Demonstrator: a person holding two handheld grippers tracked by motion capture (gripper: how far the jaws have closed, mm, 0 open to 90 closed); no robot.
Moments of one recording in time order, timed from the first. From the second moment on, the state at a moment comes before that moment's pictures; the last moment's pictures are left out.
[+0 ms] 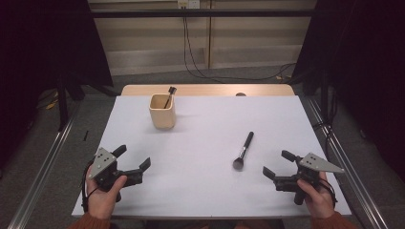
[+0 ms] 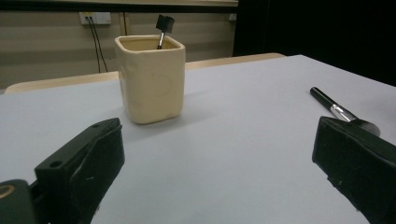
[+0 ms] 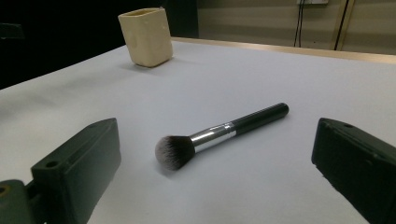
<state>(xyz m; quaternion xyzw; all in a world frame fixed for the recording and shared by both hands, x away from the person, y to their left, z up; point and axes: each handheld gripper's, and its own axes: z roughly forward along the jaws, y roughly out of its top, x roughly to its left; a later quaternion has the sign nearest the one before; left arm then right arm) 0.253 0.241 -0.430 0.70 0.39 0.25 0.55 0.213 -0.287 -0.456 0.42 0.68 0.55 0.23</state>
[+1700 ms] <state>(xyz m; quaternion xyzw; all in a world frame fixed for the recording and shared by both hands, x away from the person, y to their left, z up) 0.248 0.249 -0.434 0.70 0.40 0.26 0.54 0.277 -0.264 -0.437 0.41 0.72 0.52 0.22</state>
